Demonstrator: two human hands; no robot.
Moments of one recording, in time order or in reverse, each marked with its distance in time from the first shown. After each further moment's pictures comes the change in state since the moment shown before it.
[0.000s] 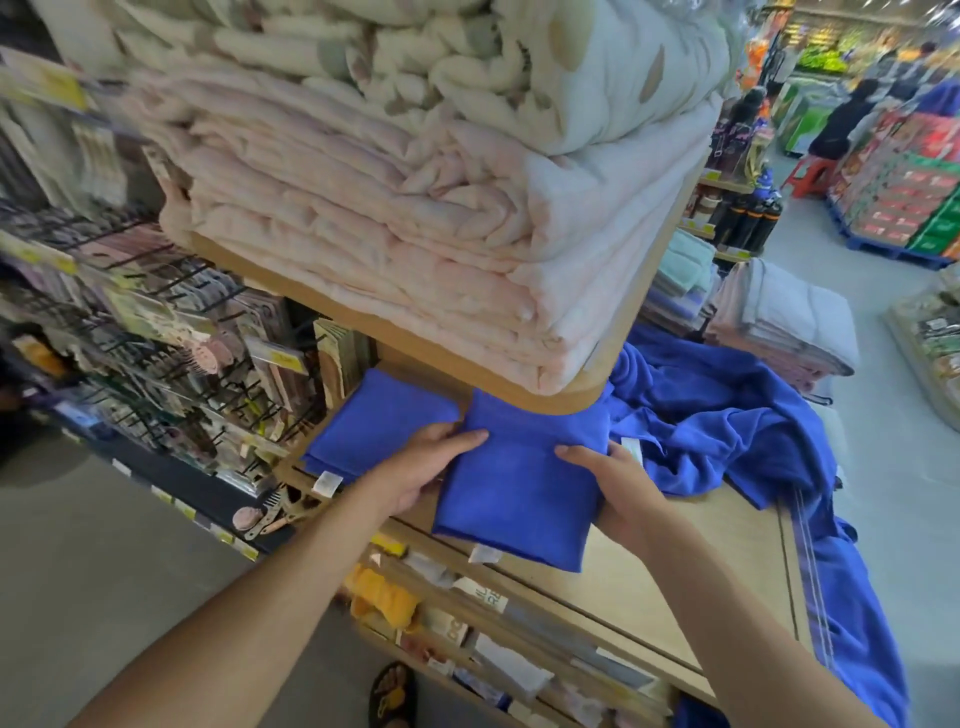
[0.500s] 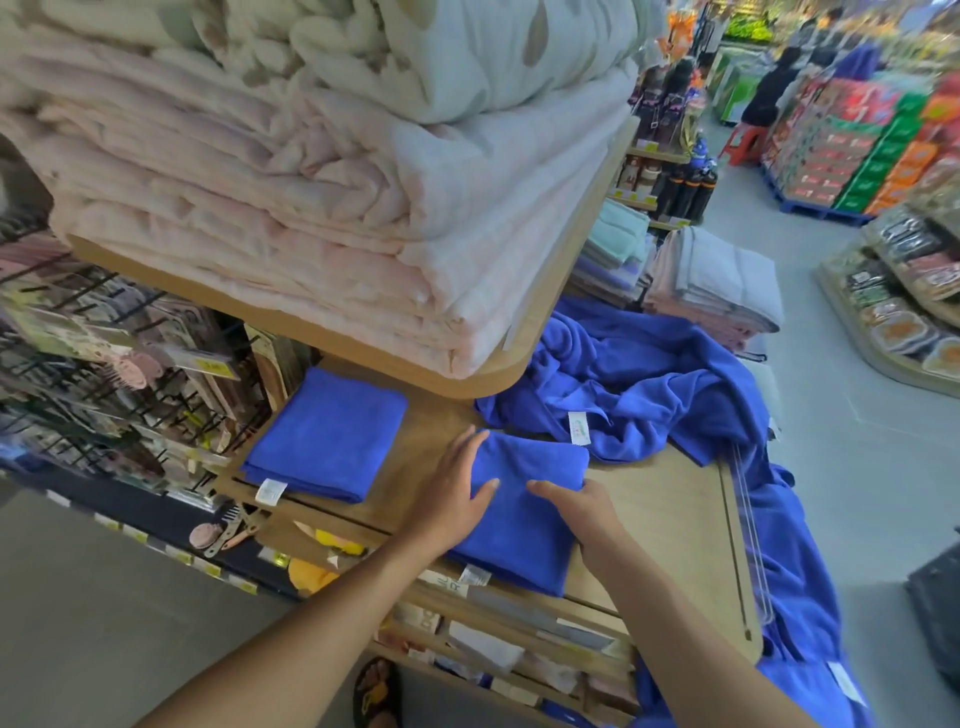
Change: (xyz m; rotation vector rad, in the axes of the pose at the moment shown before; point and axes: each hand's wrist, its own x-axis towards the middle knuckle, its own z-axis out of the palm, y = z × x) left_hand 0.038 -0.088 0.080 0.707 0.193 0.568; right_hand -0.007 0.061 -0.042 -0.213 0.422 0.082
